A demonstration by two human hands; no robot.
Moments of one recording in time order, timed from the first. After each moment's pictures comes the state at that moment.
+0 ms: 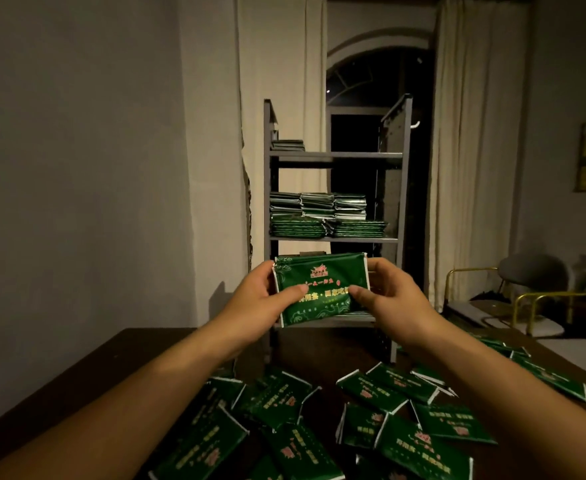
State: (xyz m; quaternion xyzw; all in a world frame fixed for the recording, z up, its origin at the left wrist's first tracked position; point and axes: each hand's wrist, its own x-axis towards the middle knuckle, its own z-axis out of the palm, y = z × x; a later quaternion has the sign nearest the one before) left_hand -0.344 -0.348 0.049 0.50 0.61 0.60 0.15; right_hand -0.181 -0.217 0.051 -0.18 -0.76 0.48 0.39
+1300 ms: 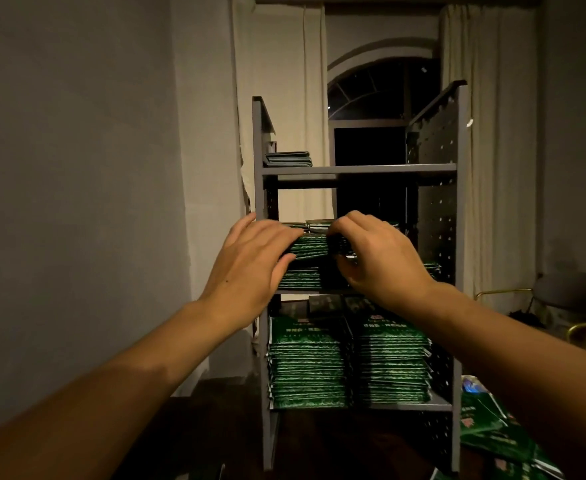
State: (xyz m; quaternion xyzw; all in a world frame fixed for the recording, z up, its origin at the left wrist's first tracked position) left_hand -0.505 -0.205 0.133 0.61 0.58 0.26 -0.48; right_hand -0.326 -0.069 0.143 -0.10 -0.86 -0.17 0.48
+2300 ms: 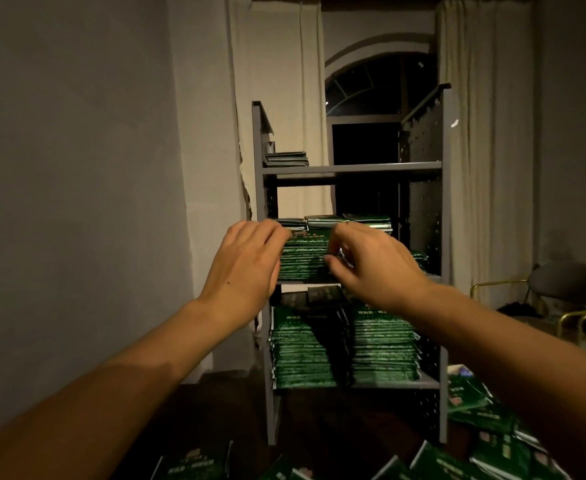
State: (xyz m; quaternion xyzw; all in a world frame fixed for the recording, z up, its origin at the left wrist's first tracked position) left_hand -0.488 -0.222 0.127 0.58 0.58 0.22 -0.52; right_hand -0.304 -0.096 0.137 -0.12 -0.88 -0.07 0.44
